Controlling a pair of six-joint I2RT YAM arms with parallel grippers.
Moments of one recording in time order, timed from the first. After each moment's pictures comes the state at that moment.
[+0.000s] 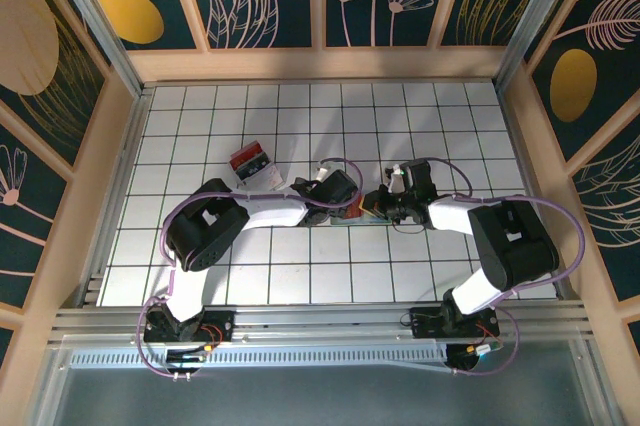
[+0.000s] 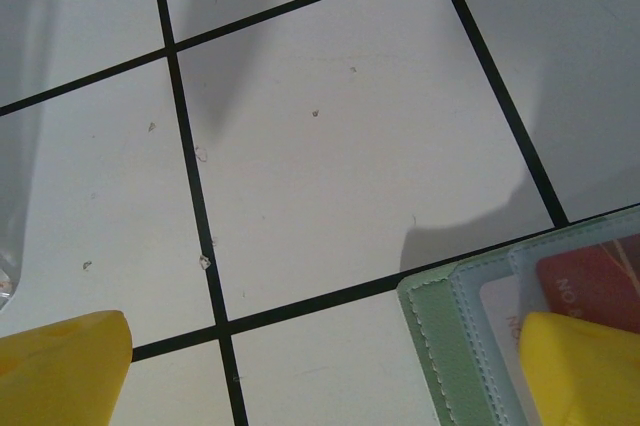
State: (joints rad) left arm -0.92 1.98 1.17 -0.21 -0.51 -0.48; right arm 0.35 1.56 0.56 0.15 -0.62 0.77
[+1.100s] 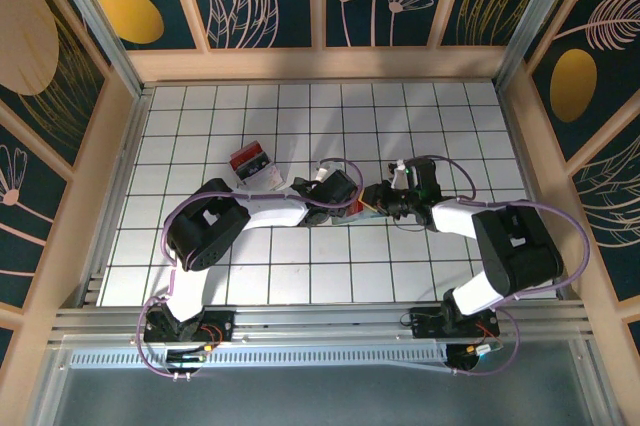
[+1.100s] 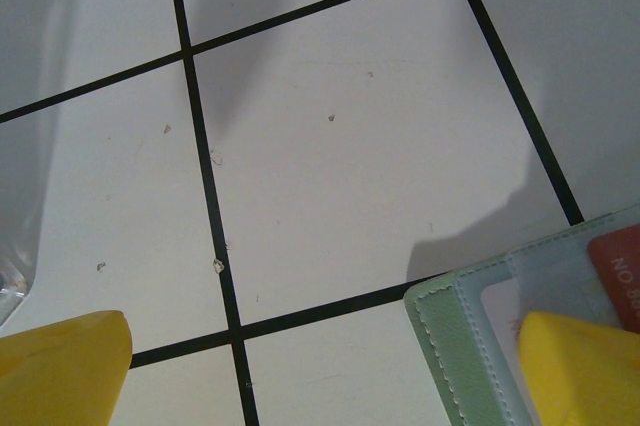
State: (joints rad) left arm -0.92 1.99 1.17 -0.21 -0.53 -0.49; right arm 0.33 1.53 0.54 0.25 -0.66 0.82
